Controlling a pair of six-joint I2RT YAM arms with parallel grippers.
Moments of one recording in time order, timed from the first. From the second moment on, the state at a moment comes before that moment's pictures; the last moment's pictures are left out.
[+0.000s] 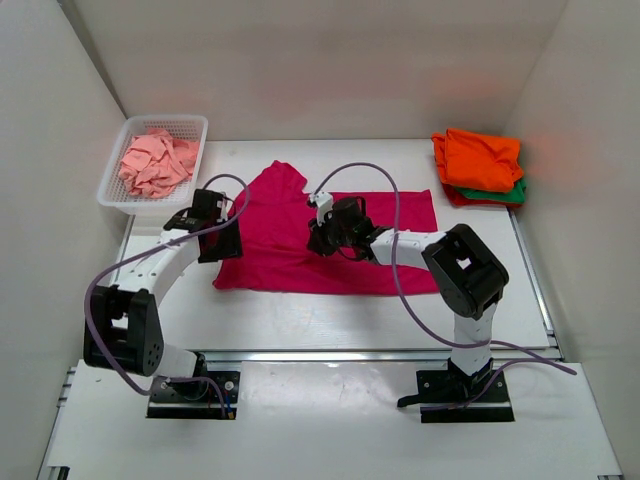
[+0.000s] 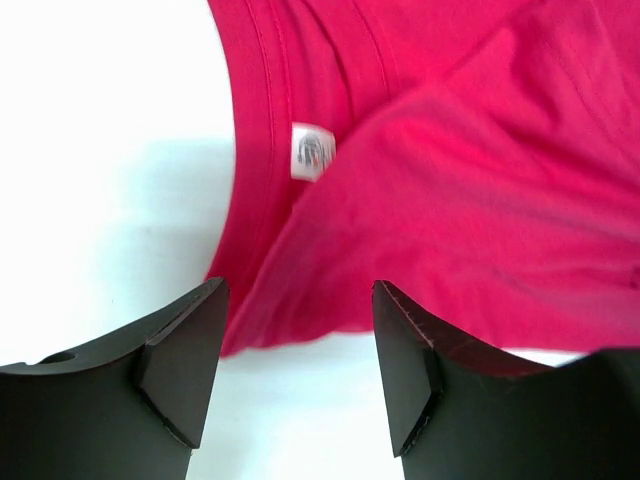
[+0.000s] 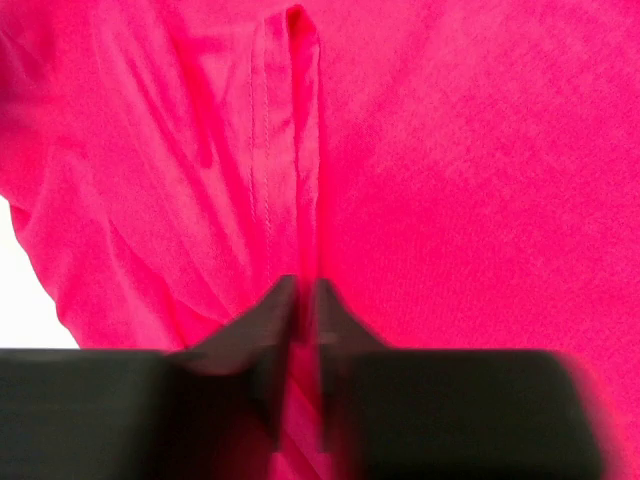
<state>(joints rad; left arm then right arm) -0.17 1.43 0.96 -0.59 -0.07 -0.29 0.67 1.91 1.08 0.27 -0.30 0.06</state>
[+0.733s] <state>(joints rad) -0.18 1.60 0.91 -0.66 -0.07 -0.28 0.69 2.32 1.75 -0.05 -0.45 -0.08</state>
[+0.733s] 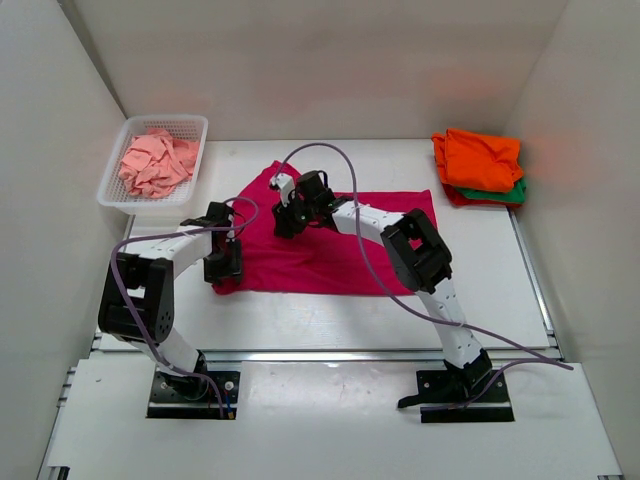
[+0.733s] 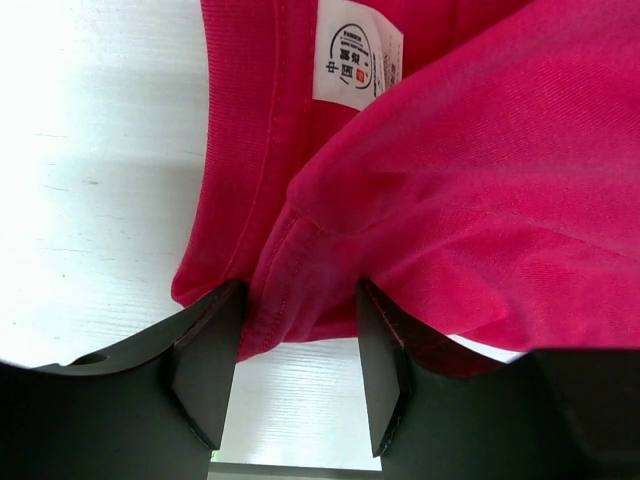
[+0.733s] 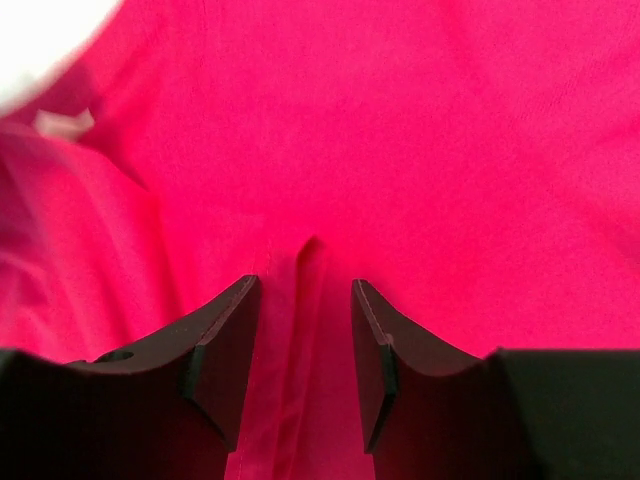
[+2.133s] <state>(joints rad) -0.18 1.59 0.89 -0.63 -0.07 -0.28 0.65 2.24 1.68 0.00 -0.36 -0.05</state>
